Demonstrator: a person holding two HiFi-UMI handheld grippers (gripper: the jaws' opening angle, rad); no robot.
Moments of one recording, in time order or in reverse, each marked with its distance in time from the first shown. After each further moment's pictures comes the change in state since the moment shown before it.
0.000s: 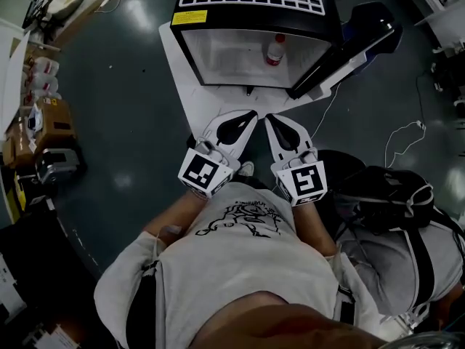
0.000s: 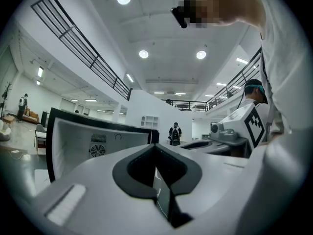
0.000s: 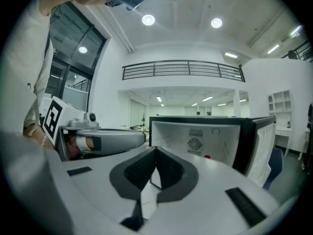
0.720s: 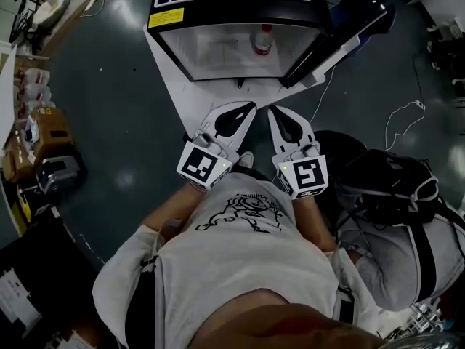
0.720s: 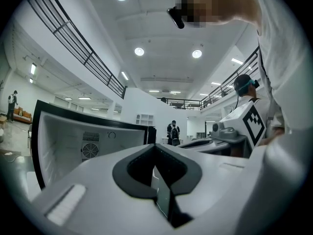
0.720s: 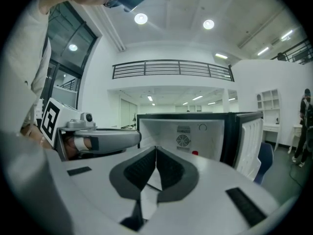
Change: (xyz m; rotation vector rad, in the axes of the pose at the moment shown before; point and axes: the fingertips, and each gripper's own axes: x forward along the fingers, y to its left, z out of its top) left arm 0.032 0.001 -0.013 0.017 0.018 -0.064; right arm -0.004 -0.037 -0.017 0.046 0.012 -0.107
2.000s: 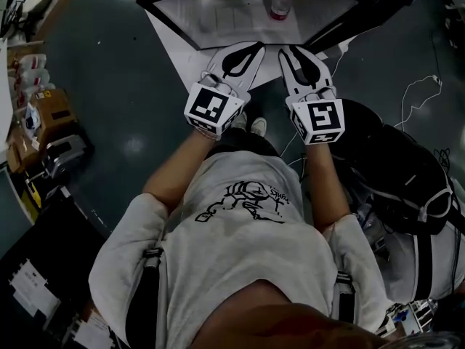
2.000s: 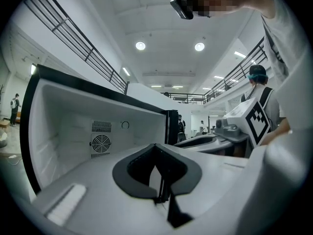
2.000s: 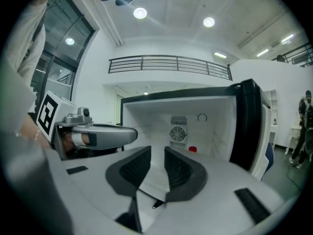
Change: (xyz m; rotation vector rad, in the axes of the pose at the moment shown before) left arm 0.044 0.085 -0.052 0.022 0.061 0.023; right arm 0.088 -0.045 -0.038 -0.015 0.032 -0.045
